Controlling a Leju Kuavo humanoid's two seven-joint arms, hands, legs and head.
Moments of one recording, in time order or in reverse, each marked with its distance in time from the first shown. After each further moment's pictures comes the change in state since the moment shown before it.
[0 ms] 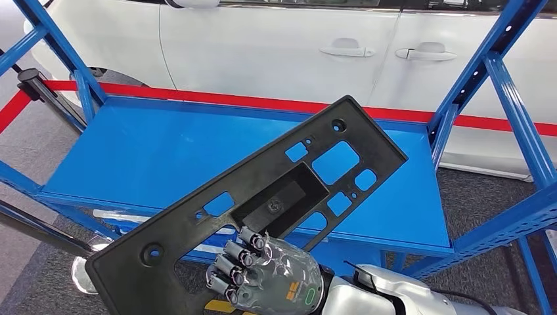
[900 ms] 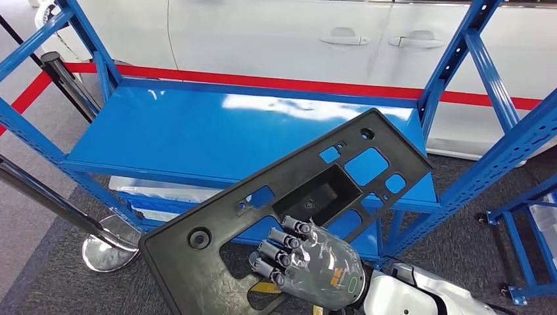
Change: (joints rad) left arm -0.074 -0.092 -0.033 -0.060 -0.172 0.026 0.054; right arm 0.057 -0.161 -0.113 -0.099 -0.139 0.026 -0.003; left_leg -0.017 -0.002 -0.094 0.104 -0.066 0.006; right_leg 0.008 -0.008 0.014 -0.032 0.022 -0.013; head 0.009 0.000
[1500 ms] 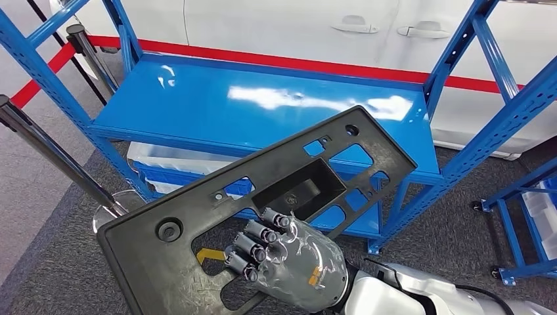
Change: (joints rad) left arm 0.068 0.071 -0.023 -0.132 0.162 0.120 0.012; right arm -0.120 0.099 0.085 -0.043 -0.012 0.137 0.143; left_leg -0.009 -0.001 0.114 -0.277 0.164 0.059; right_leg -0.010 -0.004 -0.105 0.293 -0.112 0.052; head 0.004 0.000
